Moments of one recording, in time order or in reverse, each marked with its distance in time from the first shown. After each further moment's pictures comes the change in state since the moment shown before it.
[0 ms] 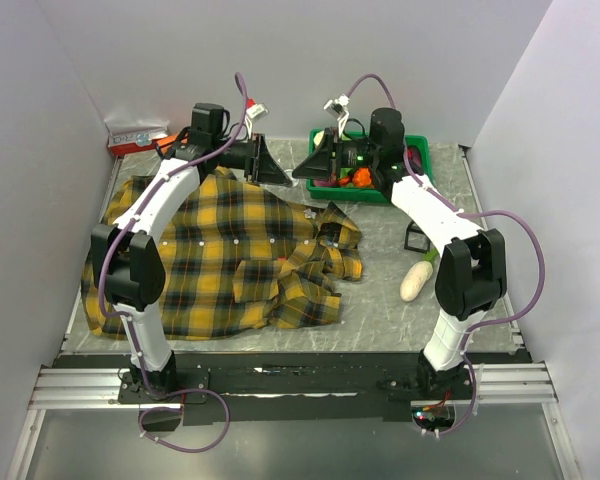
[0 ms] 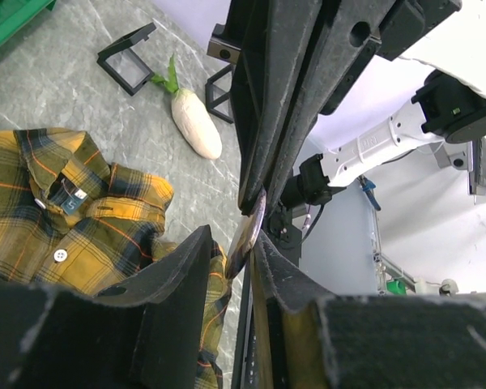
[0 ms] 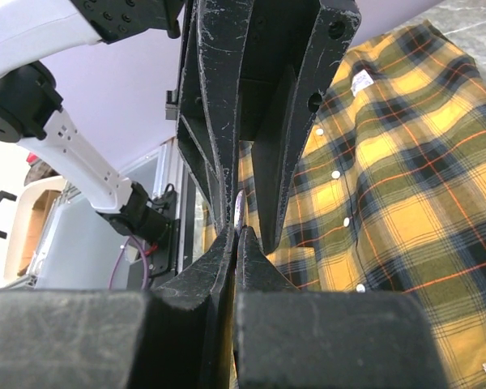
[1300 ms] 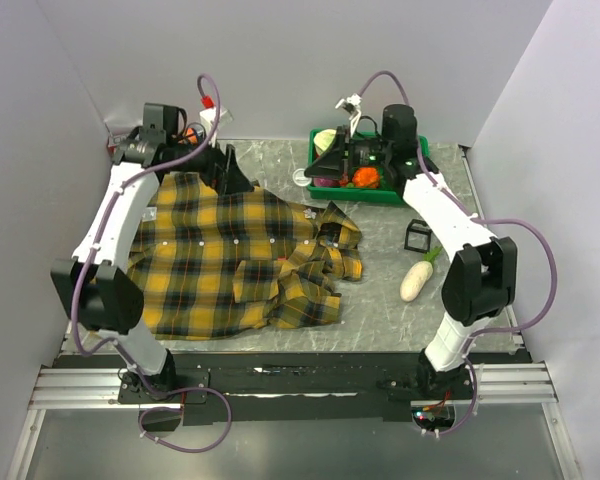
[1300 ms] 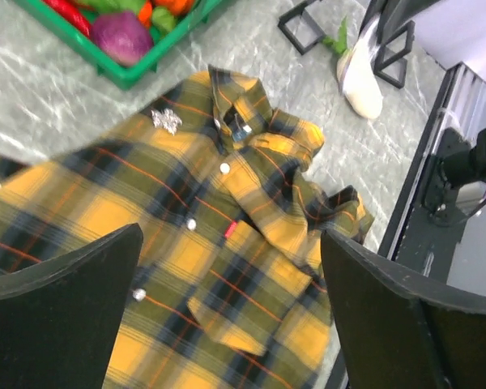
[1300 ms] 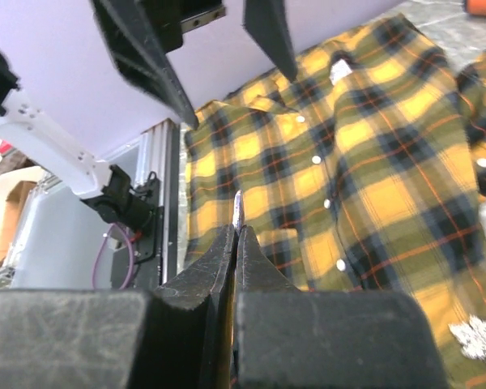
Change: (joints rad) left arm 0.145 -0.189 0.018 -0.432 -0.330 0.526; right arm -0.049 -0.045 0.022 -0.188 0.003 -0.163
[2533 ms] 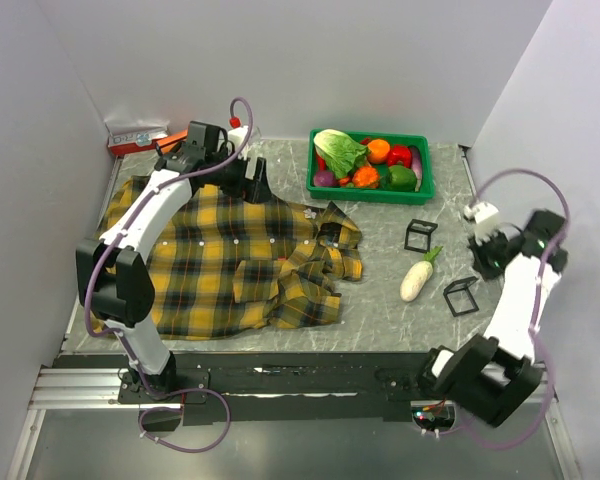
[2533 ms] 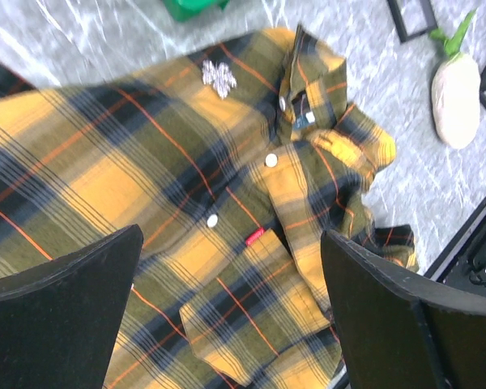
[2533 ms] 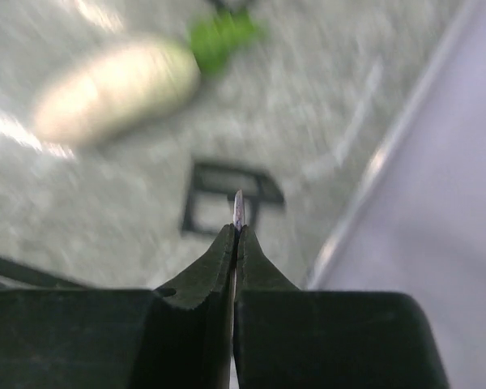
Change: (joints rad) left arm -0.153 0.050 -0.175 0.201 -0.378 -0.251; right arm -0.884 -0.605 -0.524 -0.968 0.696 -1.273
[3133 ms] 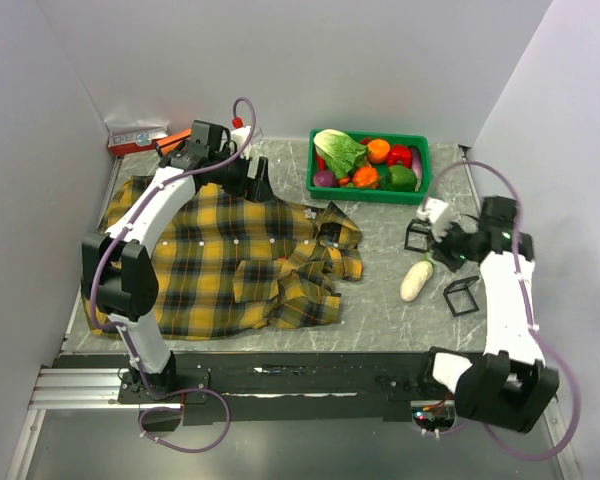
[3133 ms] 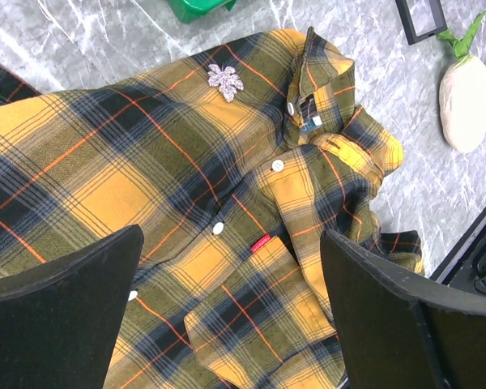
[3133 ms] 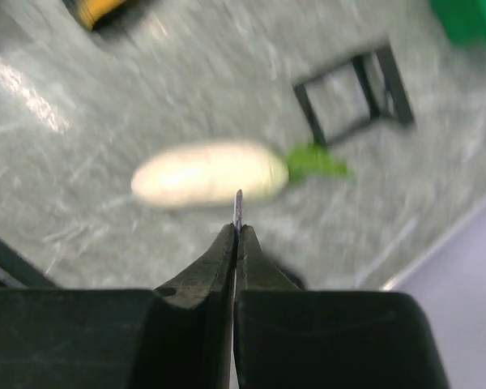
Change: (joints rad) left arm 0.000 0.048 0.037 0.001 -0.001 0.000; right arm 0.286 -0.042 -0.021 -0.007 -0.050 -0.055
